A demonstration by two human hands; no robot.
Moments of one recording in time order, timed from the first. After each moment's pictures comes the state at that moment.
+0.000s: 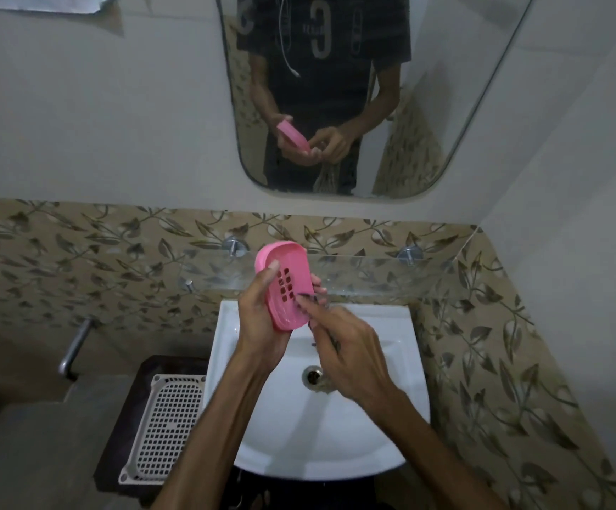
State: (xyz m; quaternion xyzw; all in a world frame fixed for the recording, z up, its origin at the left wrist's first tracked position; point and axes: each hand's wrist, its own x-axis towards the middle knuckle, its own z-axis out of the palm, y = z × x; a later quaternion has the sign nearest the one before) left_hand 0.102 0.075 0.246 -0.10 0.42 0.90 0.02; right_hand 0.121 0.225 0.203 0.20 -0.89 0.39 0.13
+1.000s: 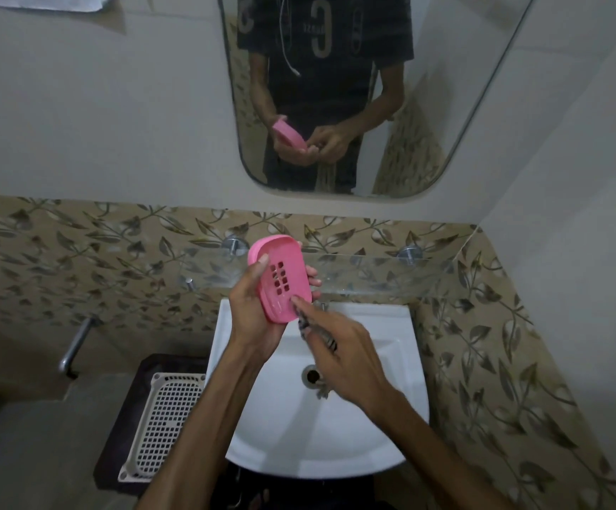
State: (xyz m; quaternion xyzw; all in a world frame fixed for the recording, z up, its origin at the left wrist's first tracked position) left_hand 0.092 0.067 0.239 -0.06 0.38 0.92 0.04; right_hand 0.129 0.220 0.219 0.20 -0.87 0.45 0.07
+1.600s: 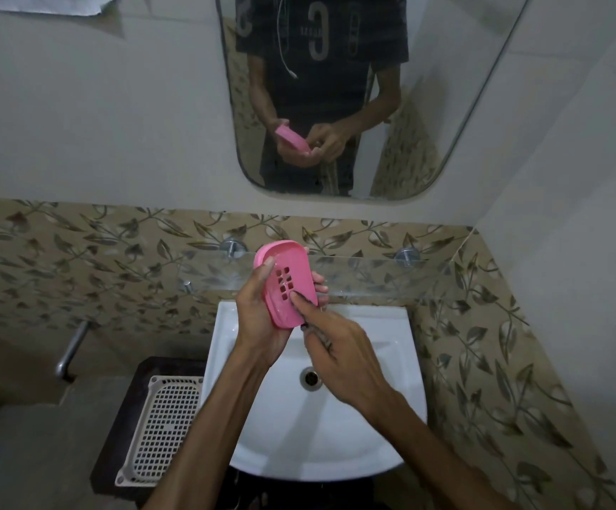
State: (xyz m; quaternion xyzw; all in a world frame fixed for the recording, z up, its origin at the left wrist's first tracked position) left_hand 0.095 0.075 0.236 -0.05 0.38 0.92 0.06; right_hand 0.128 0.222 0.218 0.20 -0.89 0.41 0.06
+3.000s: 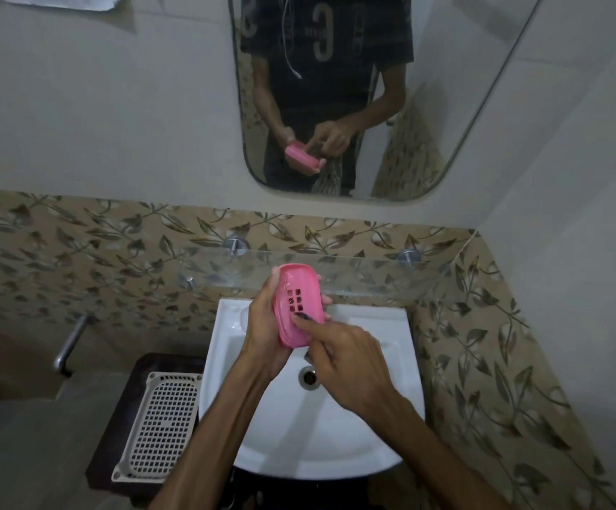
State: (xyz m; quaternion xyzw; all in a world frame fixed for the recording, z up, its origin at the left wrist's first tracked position) left_hand 0.102 0.075 0.221 -0.12 0.39 0.90 0.14; right_hand 0.147 0.223 0.235 0.20 -0.93 0.30 0.05
